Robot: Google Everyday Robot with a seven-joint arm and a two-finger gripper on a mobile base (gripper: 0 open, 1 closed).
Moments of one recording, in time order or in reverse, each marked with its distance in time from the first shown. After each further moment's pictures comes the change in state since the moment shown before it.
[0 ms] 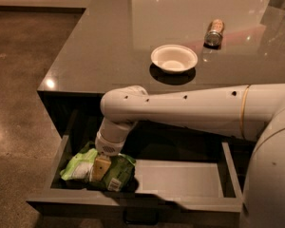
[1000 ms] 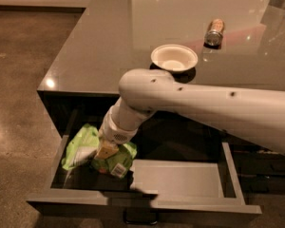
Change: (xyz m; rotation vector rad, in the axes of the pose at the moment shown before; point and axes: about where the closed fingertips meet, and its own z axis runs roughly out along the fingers) arm -0.018 0.015 -0.085 0.102 -0.148 -0.148
